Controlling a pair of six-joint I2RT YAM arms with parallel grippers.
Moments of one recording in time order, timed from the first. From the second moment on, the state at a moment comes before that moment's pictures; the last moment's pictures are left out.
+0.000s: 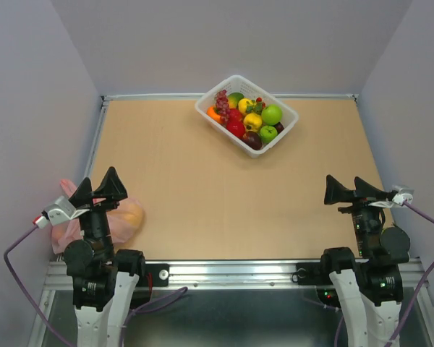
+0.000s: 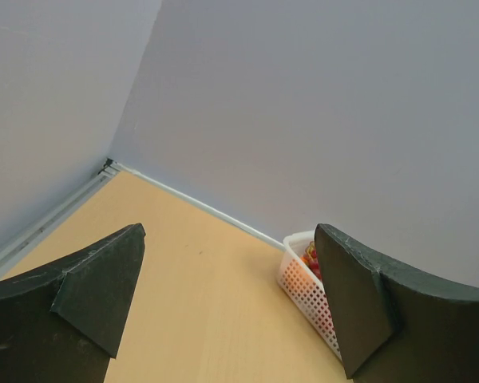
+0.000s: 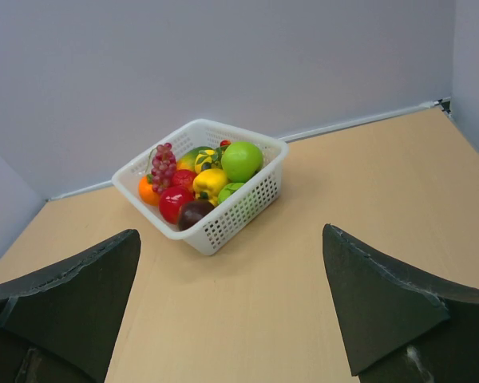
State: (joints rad) left arm -0.11 0.01 0.57 -0.20 -0.36 -0.41; right arm 0.08 0.01 0.58 -0.35 0.03 0.34
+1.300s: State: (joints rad) left arm -0.07 0.80 0.86 -0.91 -0.63 -1.02; right arm 0.28 0.01 0.57 -0.36 0.11 0.35
